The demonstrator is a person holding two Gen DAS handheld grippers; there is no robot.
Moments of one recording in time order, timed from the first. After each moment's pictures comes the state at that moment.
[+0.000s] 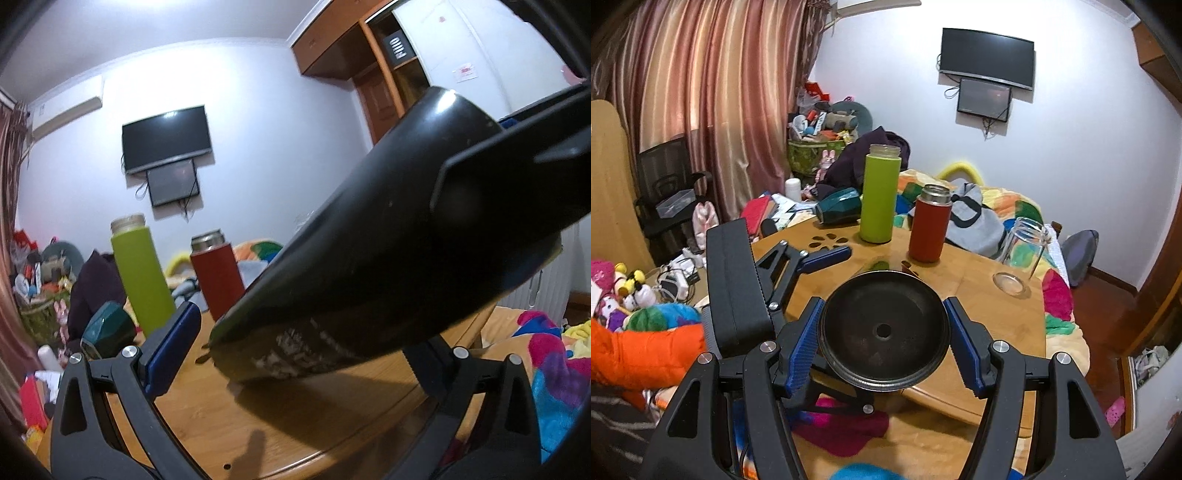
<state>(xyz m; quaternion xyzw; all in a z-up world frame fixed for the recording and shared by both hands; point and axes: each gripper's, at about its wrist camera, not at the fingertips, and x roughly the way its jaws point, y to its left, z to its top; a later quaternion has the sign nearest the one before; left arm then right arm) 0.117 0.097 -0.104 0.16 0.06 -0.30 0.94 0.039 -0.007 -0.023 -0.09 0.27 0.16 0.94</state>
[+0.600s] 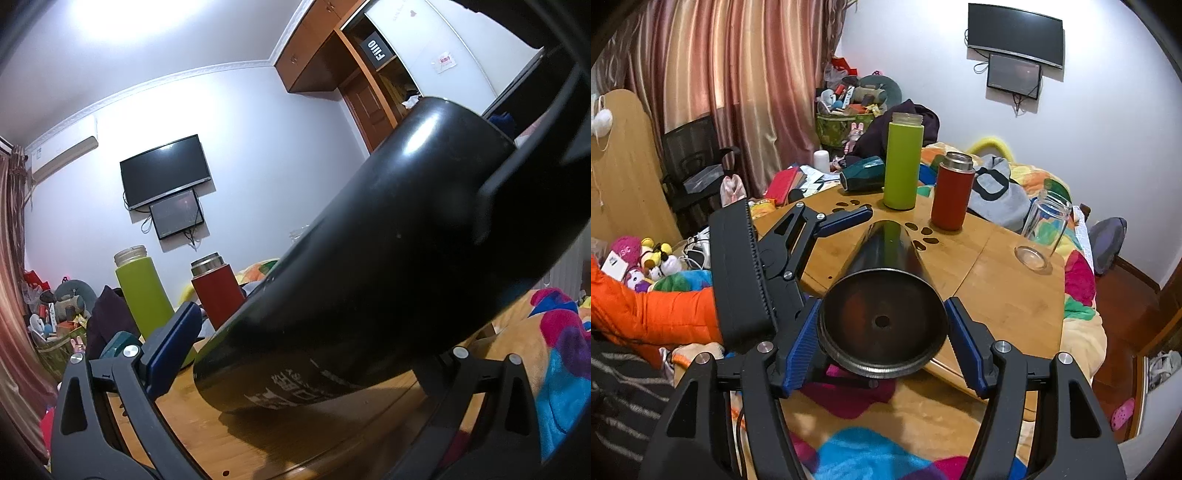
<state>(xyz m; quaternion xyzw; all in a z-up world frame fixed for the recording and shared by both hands) 0.099 0.086 -0.114 0.20 0.01 -0.28 0.94 0.036 -0.028 -0.032 -0.09 0.32 0.22 0.91</state>
